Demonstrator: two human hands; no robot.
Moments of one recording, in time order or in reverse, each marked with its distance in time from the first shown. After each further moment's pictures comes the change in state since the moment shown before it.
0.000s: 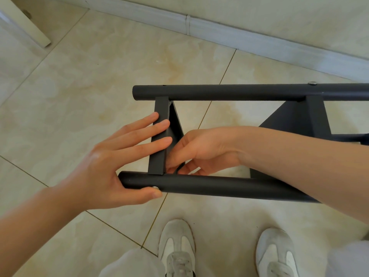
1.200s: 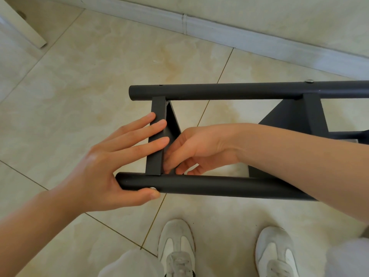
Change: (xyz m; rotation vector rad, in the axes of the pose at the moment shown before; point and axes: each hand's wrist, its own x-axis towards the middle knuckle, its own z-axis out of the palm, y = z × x) left_hand -0.001 -0.002 0.002 0.005 0.013 0.003; right_hand -0.003 -0.003 -0.001 -0.054 0.018 -0.023
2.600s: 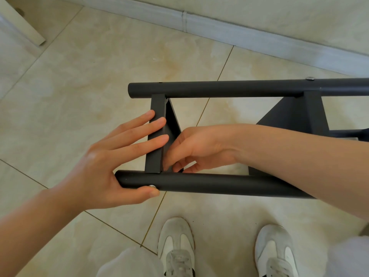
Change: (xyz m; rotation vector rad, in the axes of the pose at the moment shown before) left_hand 0.001 0.000 0.002 0.006 0.016 0.007; right_hand 0.005 0.005 0.003 -0.008 0.034 -0.036
